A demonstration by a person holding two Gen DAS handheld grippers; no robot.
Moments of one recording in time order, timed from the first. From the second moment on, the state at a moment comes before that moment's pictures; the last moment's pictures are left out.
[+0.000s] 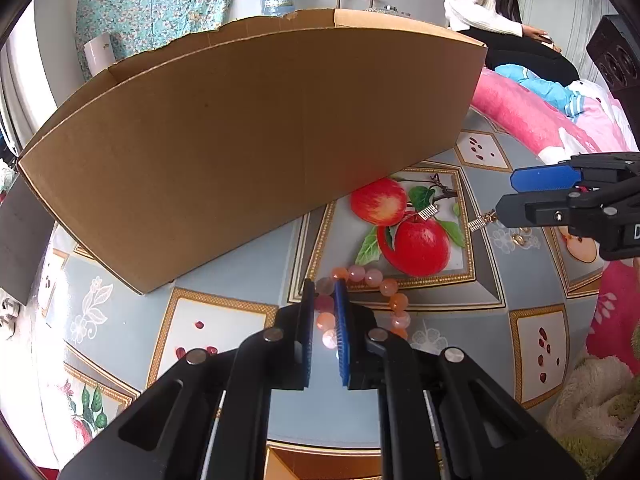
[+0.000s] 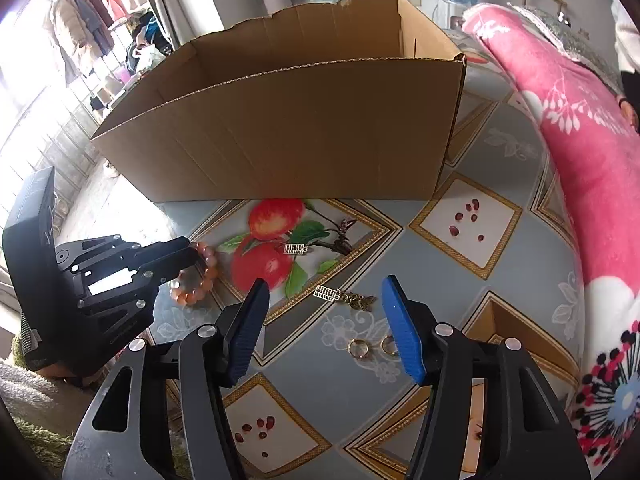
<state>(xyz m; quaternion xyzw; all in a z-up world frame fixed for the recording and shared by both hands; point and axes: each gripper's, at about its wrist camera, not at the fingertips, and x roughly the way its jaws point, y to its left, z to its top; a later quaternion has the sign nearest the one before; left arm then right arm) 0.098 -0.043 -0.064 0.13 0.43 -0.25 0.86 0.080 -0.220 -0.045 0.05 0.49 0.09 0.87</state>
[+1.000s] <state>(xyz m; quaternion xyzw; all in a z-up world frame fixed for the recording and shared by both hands) 0.101 -0.041 -0.063 0.11 0.43 -0.24 0.86 0.077 -0.235 -0.050 0.09 0.49 0.08 0.87</state>
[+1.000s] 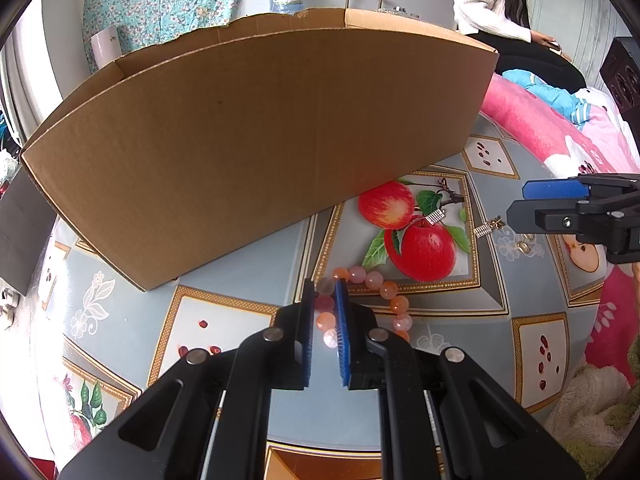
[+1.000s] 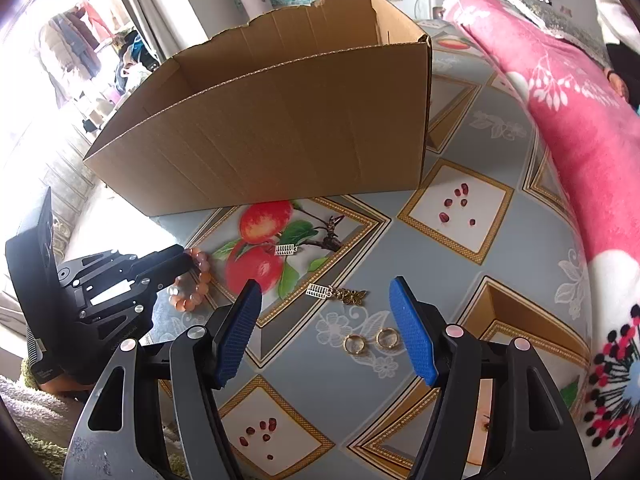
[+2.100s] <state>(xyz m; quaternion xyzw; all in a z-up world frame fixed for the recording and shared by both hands) 0.098 -0.037 -0.064 0.12 0.43 -0.23 0.87 0.077 -0.236 -0.049 0.10 0.48 0.08 0.87</state>
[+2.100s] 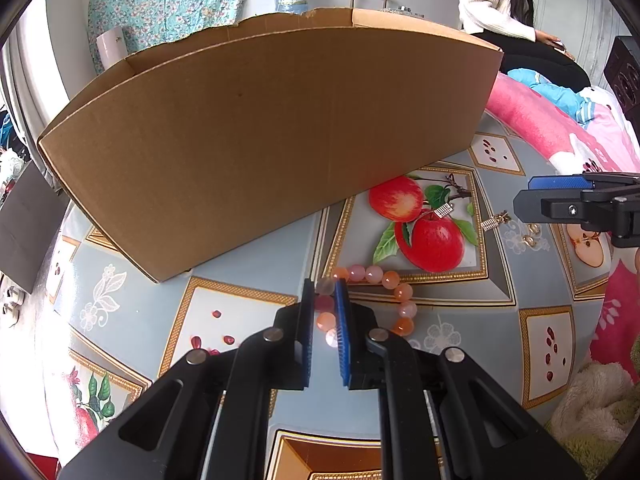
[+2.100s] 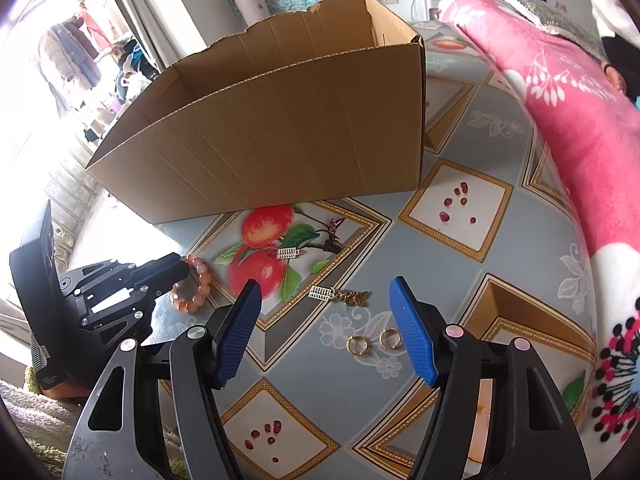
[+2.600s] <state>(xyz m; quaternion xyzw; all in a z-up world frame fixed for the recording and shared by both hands) 0.098 -0.038 -0.064 0.12 0.43 -0.23 0.87 0.081 -0.233 -0.051 0.10 0.48 0.09 0.87</state>
